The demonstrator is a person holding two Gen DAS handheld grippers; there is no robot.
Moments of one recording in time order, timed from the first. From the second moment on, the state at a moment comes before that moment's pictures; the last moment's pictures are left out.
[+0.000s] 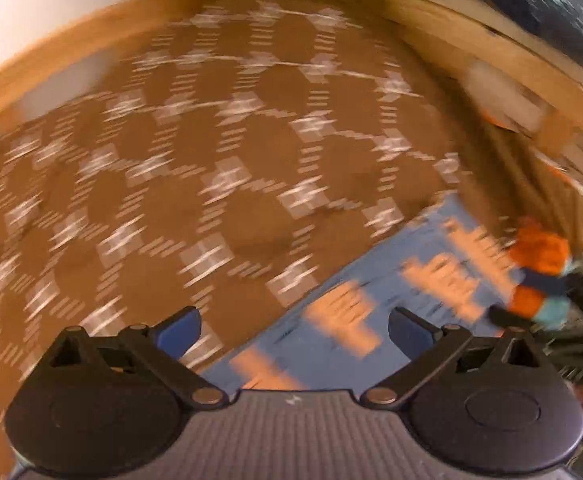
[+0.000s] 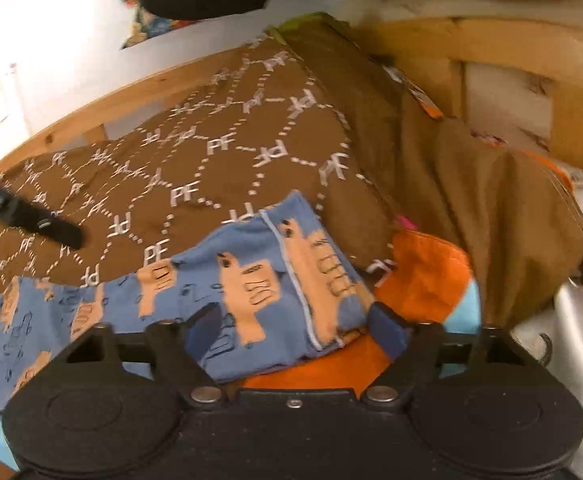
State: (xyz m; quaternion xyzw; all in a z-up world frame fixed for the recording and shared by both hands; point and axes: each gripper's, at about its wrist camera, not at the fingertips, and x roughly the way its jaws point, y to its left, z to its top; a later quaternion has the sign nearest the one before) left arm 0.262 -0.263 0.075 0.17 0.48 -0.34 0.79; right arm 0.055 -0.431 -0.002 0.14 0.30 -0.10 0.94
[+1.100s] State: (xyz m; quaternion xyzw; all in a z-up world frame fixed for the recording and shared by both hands) left arm 0.268 -0.399 0.037 0.04 0.59 -0.40 0.70; right arm 0.047 -0.424 -0.003 0.09 0.27 -0.15 0.95
